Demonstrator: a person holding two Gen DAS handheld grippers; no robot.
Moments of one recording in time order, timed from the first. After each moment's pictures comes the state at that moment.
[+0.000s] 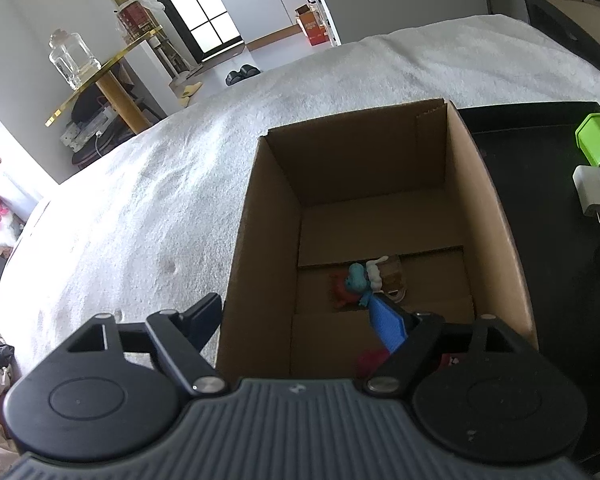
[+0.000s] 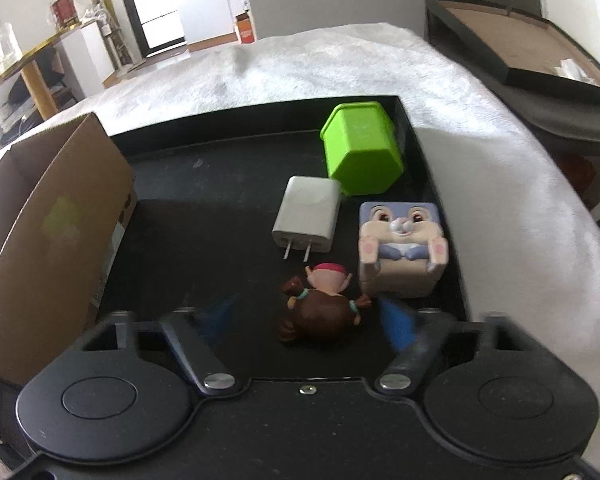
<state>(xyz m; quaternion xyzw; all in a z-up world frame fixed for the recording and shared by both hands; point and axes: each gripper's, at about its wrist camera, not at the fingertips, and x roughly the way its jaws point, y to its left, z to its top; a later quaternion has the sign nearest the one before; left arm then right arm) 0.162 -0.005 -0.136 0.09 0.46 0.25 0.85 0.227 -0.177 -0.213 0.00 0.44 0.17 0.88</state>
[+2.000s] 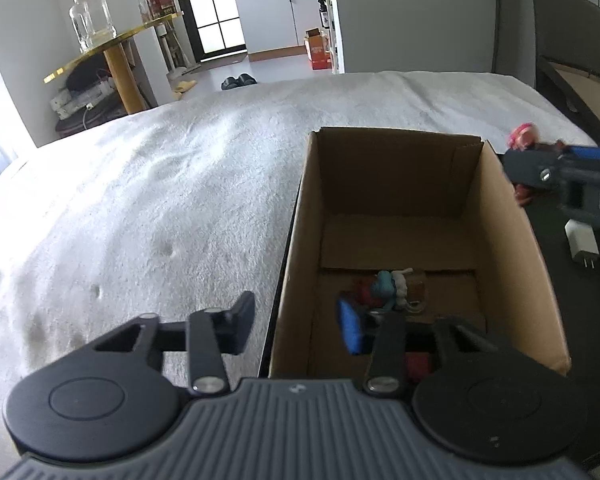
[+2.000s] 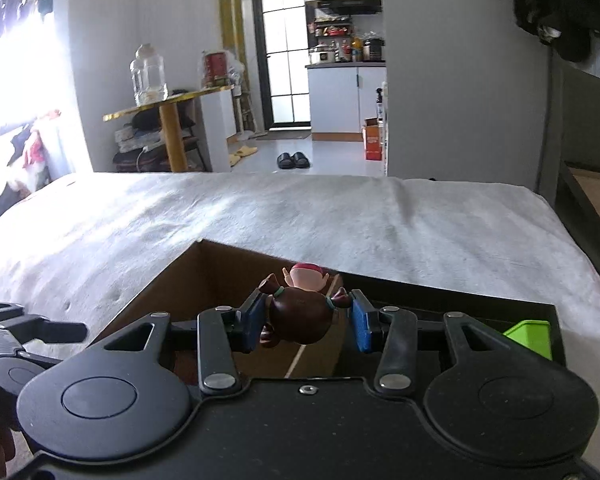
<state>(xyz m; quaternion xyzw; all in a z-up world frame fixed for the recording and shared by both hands) 0.125 0.049 -0.134 -0.01 0.41 0.22 0.89 0.192 -0.066 -0.117 -0.05 0.26 0.33 0.91</state>
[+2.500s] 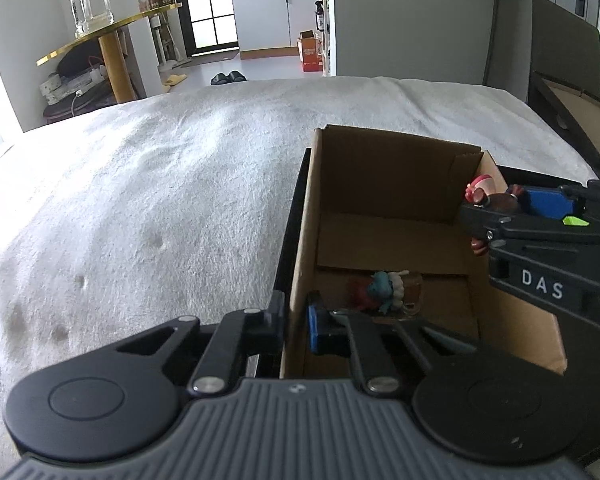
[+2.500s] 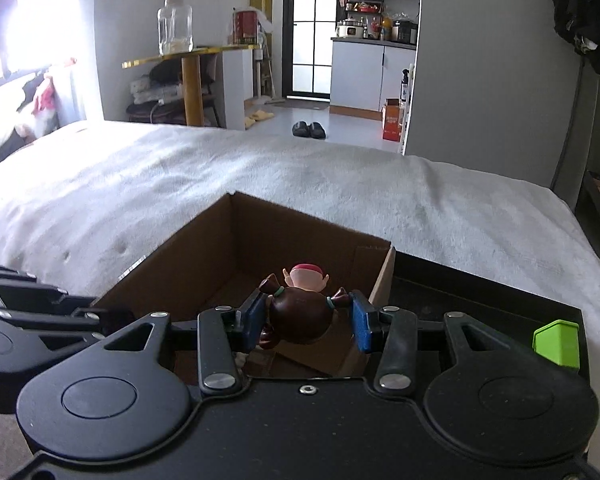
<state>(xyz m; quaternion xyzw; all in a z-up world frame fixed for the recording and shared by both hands) 0.119 0.062 -0.135 -0.05 0.40 0.20 0.89 0.178 -0.029 -0.134 -0.13 0.28 0.33 0.89</state>
